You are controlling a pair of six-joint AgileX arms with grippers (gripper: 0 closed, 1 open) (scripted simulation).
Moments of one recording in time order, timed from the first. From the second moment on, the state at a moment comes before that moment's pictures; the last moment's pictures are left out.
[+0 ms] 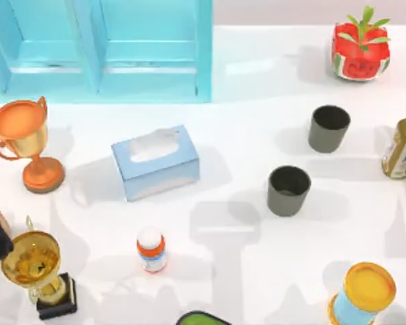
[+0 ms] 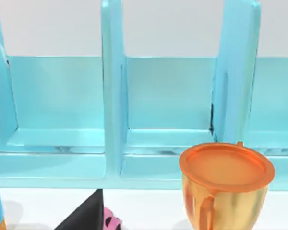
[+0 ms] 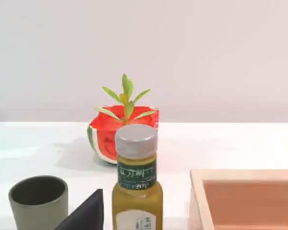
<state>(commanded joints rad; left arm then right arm) 0.00 0.00 0.00 0.00 0.00 0.00 0.00 0.00 0.00 0.00 0.00 0.00</state>
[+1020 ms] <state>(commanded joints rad) 0.00 0.00 0.00 0.00 0.00 0.00 0.15 0.97 0.96 -0.72 0.02 0.26</state>
